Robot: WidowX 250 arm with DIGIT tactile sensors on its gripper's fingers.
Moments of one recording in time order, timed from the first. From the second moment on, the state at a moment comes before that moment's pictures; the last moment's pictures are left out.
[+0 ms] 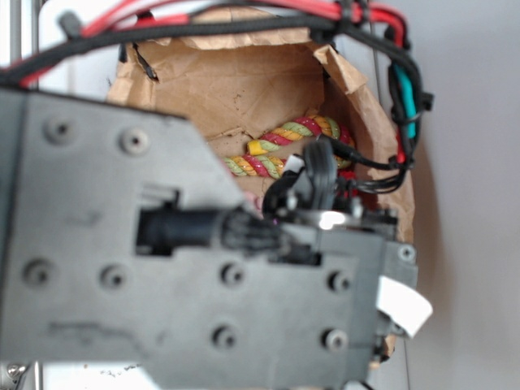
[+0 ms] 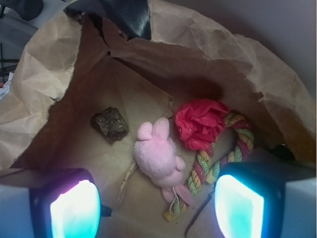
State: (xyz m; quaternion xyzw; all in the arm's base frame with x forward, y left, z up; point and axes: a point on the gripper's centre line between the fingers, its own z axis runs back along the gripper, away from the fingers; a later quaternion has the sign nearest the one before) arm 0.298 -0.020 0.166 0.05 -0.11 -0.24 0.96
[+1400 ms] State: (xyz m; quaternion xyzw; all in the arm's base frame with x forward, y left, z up) arm 0.291 -0.015 0.120 0.04 -0.14 -0.56 0.82
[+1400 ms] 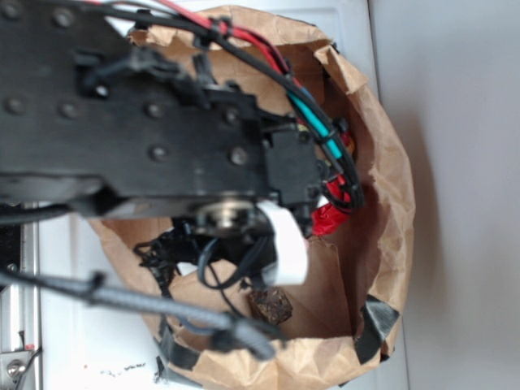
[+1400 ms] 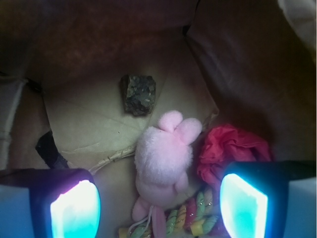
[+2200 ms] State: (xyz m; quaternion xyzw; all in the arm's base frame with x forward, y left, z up) arm 0.288 -0.050 0.104 -0.02 -0.13 -0.65 0.75
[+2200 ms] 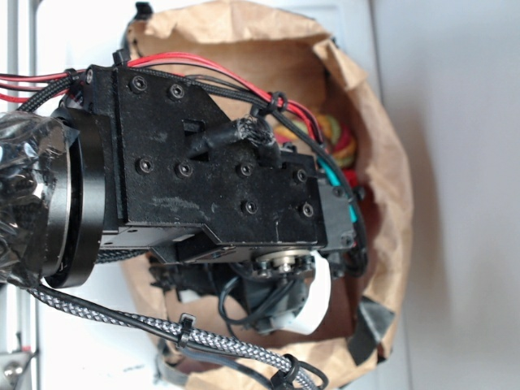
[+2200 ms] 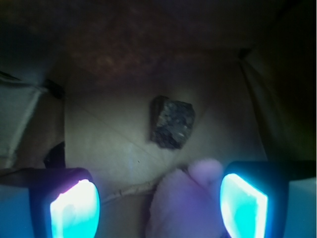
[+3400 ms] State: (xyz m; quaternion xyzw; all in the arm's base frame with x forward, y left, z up) arm 0.294 -0.072 0.080 -0.05 -0.15 -0.69 0.70
